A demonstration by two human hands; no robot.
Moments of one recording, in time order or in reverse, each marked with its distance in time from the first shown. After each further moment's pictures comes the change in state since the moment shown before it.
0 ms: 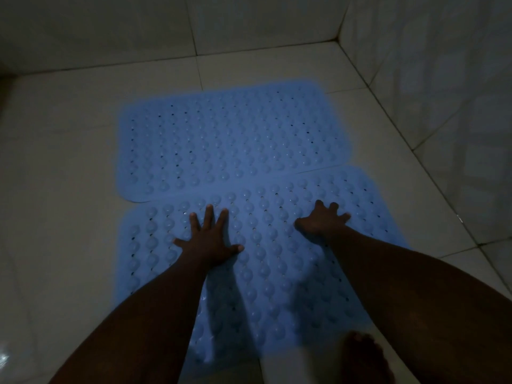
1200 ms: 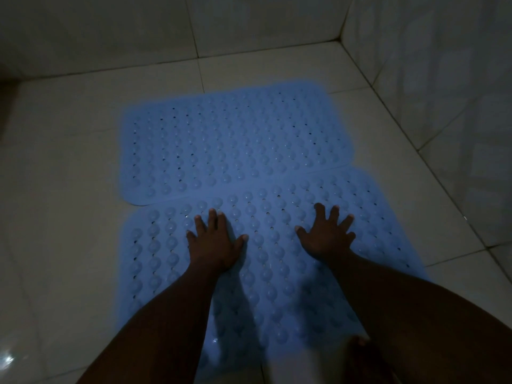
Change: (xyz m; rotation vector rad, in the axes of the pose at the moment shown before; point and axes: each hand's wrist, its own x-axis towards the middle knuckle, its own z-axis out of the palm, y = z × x) left_hand 0.000 0.012 0.011 0.088 0.227 0.003; right_hand 0.006 0.018 0.044 0.122 0.207 -0.068
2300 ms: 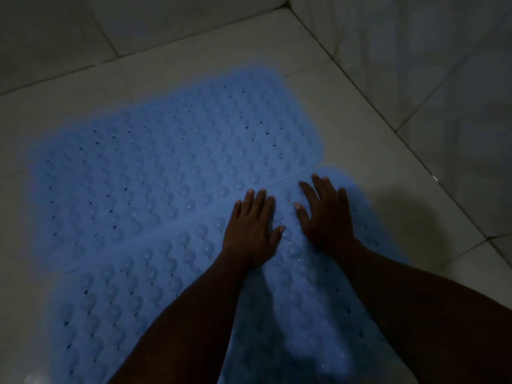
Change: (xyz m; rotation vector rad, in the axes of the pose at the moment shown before) left_hand 0.098 0.154 0.015 0.052 0.188 0.641; right_hand 0.106 0.057 -0.022 -0.011 0.442 -0.364
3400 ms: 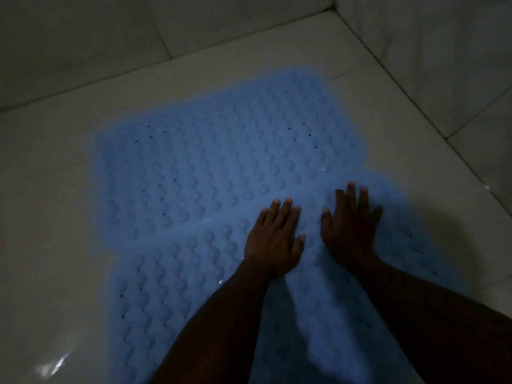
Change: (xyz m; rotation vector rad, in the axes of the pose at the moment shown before) left_hand -0.041 -0.026 -0.005 -0.014 0.112 0.016; right_hand -0.009 -0.057 0.009 -0.013 0.012 0.186
